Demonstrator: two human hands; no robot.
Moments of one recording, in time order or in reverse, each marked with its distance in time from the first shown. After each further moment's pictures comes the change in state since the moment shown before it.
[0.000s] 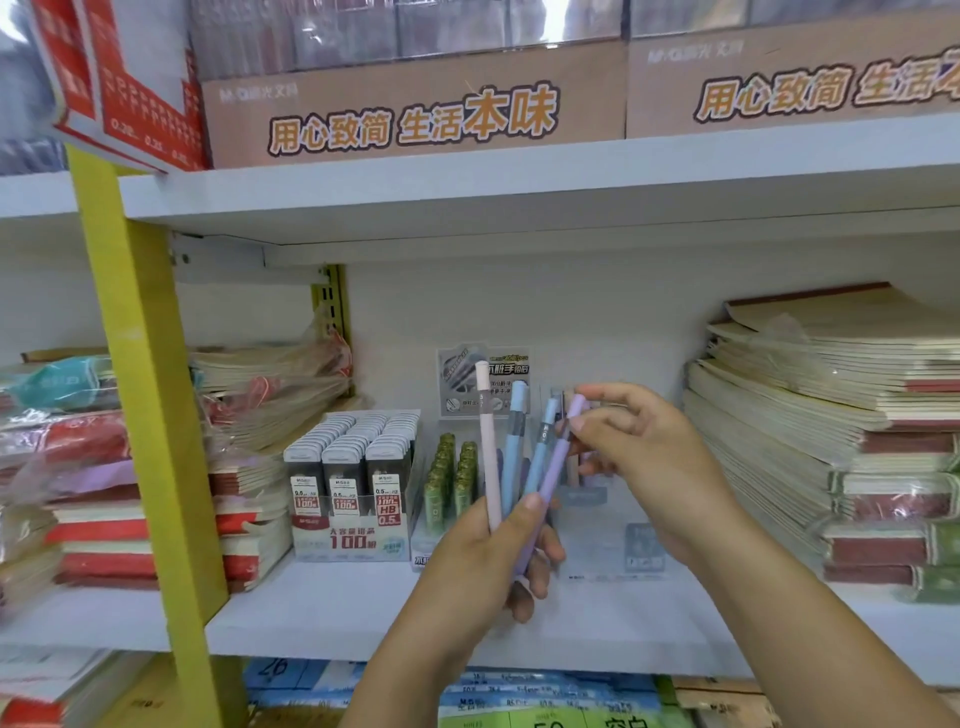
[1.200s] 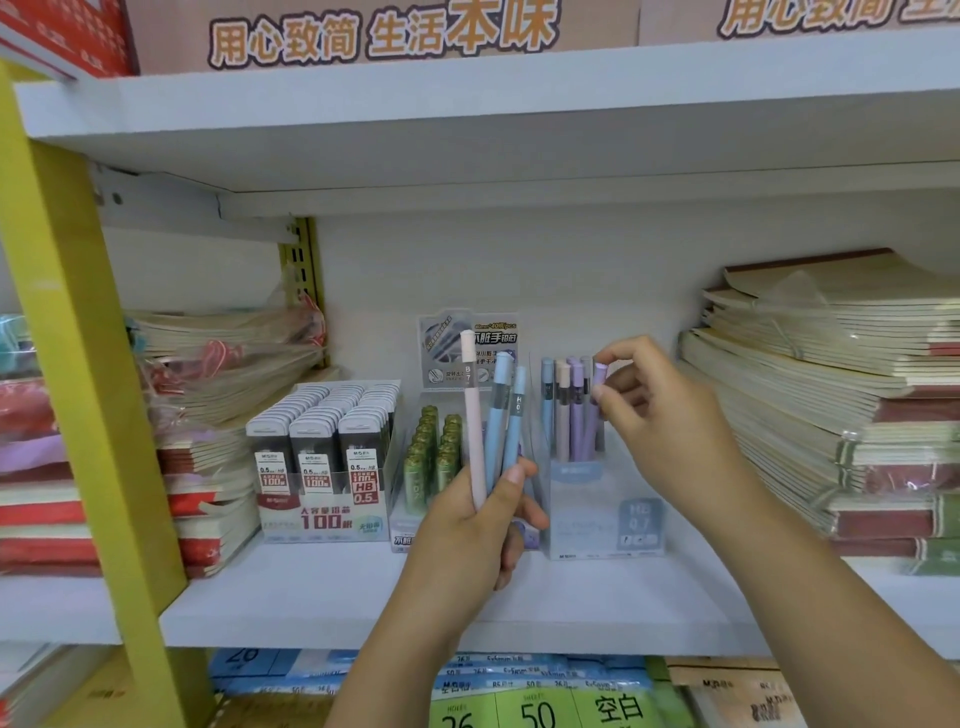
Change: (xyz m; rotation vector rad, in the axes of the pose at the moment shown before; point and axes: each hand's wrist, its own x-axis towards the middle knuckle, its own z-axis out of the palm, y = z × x) left_hand 0.016 -0.019 -0.002 -0.020 0.110 0.061; right_hand 0.022 0.033 -0.028 -0.739 0.113 -0.411
